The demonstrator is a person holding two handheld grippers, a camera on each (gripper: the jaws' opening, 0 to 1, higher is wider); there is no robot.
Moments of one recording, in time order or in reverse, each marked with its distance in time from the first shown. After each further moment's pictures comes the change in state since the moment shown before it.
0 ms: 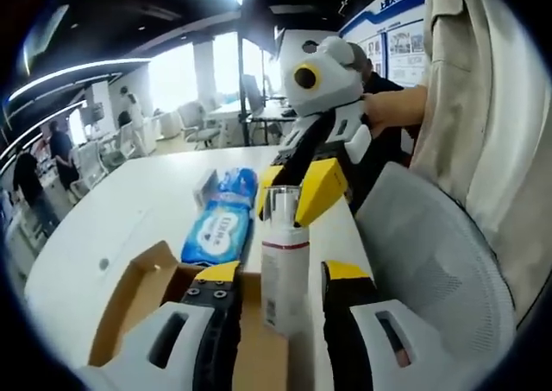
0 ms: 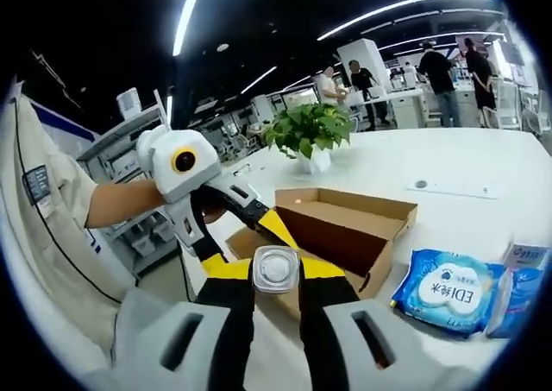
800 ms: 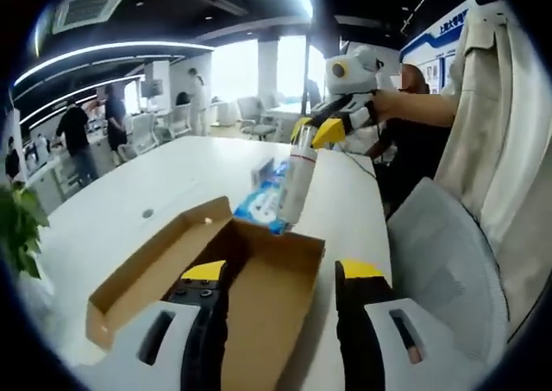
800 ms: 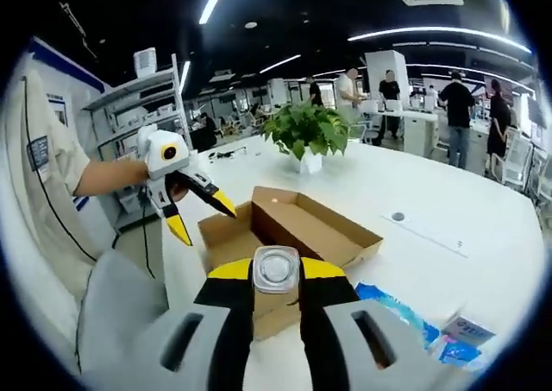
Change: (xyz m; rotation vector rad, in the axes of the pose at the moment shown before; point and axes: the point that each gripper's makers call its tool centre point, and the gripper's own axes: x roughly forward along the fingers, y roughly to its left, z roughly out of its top) left arm -0.068 0.031 -0.037 -0.210 -0.040 0.255; right arm -0.021 -0.058 0.037 -0.244 0.101 -0.010
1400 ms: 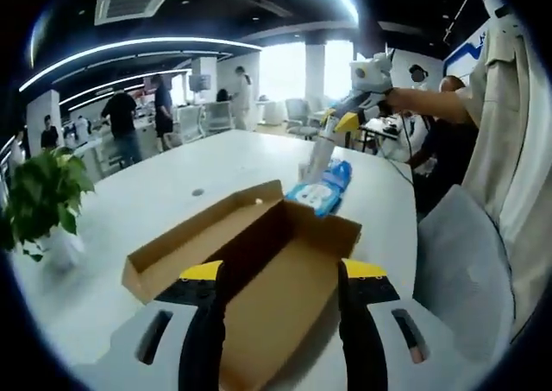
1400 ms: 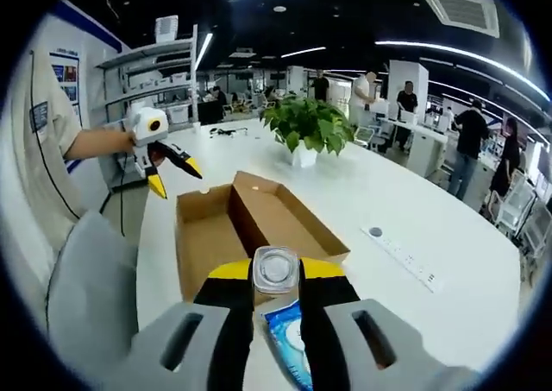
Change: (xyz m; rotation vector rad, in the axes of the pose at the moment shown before) left arm -0.049 0.030 -0.026 -0.101 -0.021 0.221; right arm -0.003 -0.055 0.007 -0.185 0.081 0.006
